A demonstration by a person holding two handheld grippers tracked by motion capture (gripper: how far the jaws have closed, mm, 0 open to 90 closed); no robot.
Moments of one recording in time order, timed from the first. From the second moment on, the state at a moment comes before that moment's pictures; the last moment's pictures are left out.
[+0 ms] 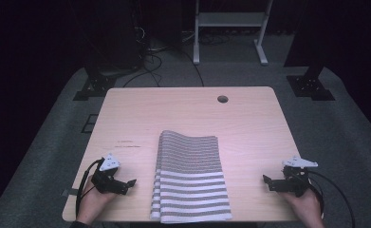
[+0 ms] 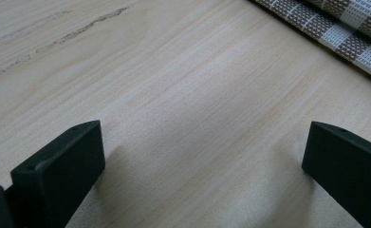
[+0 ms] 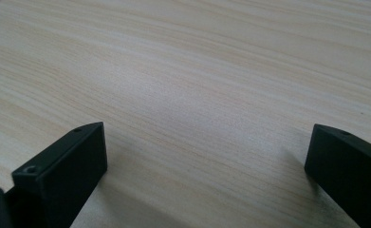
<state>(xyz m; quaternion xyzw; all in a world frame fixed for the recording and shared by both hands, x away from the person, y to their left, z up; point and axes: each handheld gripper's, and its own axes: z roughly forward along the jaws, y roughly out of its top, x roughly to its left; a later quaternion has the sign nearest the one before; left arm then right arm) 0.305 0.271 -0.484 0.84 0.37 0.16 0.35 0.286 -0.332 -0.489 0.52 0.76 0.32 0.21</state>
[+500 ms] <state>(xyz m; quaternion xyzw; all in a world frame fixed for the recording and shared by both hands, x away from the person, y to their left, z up) 0.304 0.274 -0.483 0.84 0.38 0.16 0.36 0.287 -0.332 -0.489 0.52 0.76 0.32 0.21</state>
